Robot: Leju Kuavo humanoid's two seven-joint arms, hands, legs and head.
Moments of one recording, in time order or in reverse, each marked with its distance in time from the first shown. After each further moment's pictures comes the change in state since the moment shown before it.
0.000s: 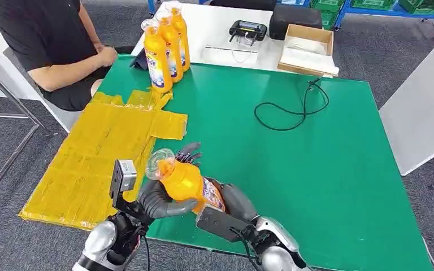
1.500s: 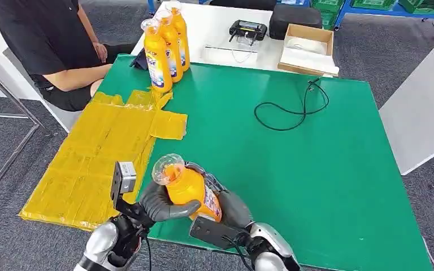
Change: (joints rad) left arm 0.009 -0.003 -0.003 -0.003 -0.007 -0.011 -0.027; right arm 0.022 0.017 0.010 0.075 0.109 -0.028 -0.026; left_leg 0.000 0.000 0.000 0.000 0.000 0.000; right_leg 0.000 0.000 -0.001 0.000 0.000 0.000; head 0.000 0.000
